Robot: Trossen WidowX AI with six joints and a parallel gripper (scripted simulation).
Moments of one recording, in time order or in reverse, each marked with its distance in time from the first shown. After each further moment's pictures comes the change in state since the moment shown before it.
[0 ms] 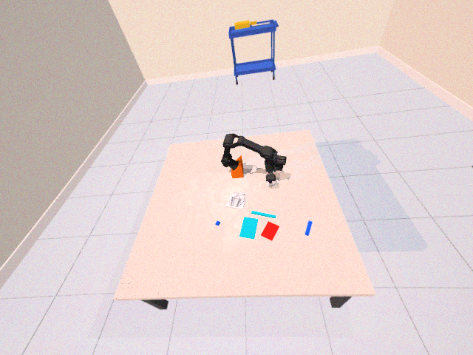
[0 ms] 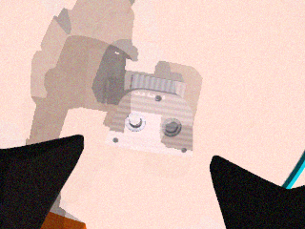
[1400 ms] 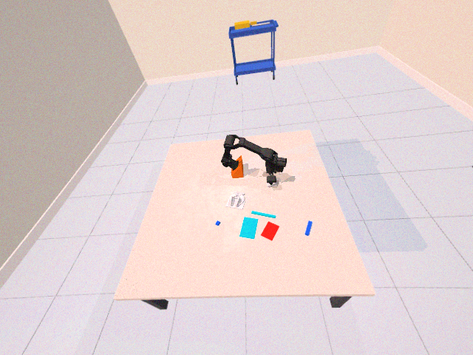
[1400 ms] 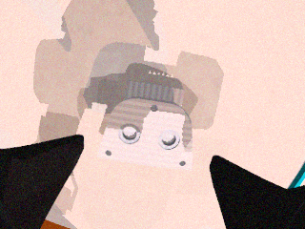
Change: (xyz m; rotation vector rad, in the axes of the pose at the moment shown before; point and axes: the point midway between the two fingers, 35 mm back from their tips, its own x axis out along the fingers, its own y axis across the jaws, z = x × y) arm 0.014 -0.002 0.004 0.005 -0.013 -0.005
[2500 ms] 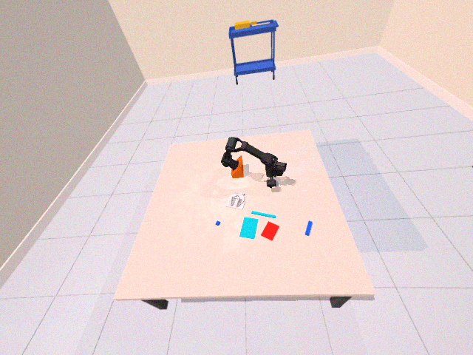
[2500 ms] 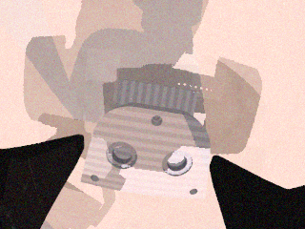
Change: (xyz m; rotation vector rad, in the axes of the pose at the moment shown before) arm 0.037 0.000 -0.003 -0.003 0.012 0.003
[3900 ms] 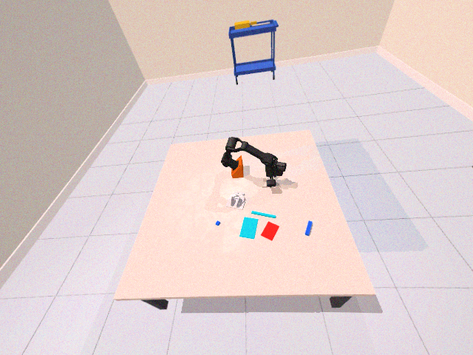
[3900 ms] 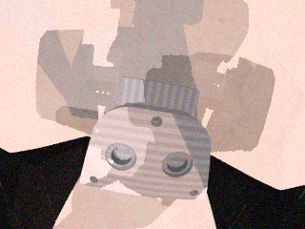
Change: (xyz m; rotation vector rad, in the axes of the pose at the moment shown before) arm 0.000 0.000 -0.001 -0.004 0.005 0.001
